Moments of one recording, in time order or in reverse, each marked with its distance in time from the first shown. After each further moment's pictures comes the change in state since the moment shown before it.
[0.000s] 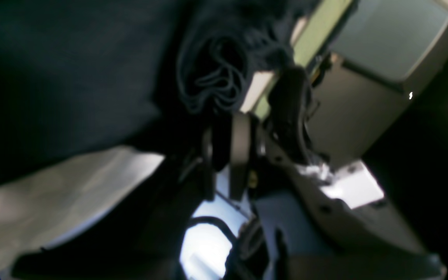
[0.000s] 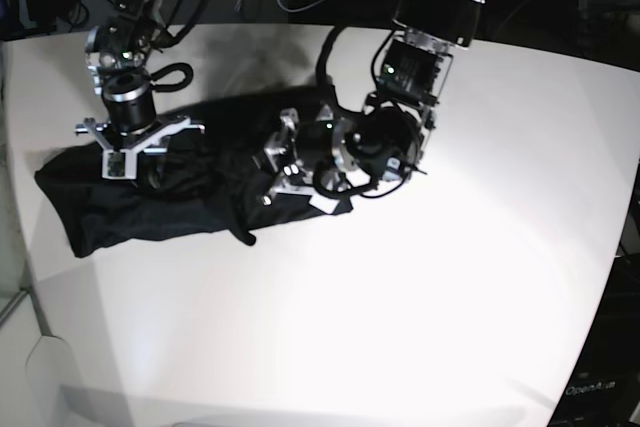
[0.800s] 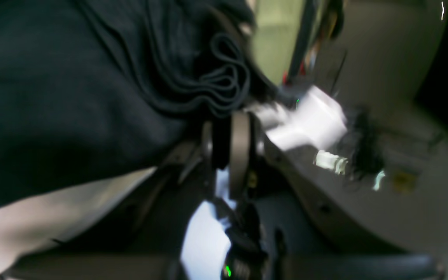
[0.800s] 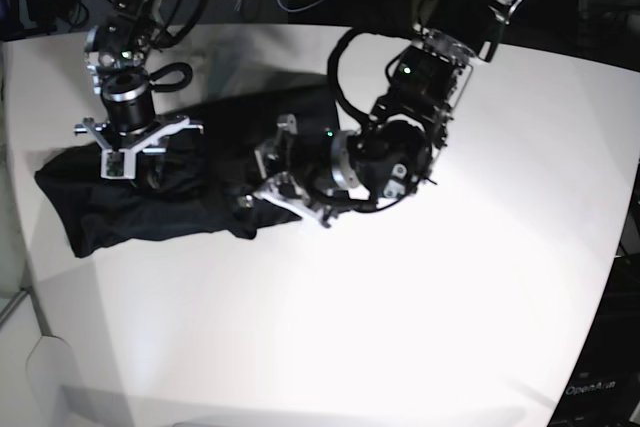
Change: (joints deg) left arm -2.5 -6.1 6.3 12.5 -1.6 0.5 -0.9; right arm -0.1 0.0 0.0 0.3 0.1 0.0 0.0
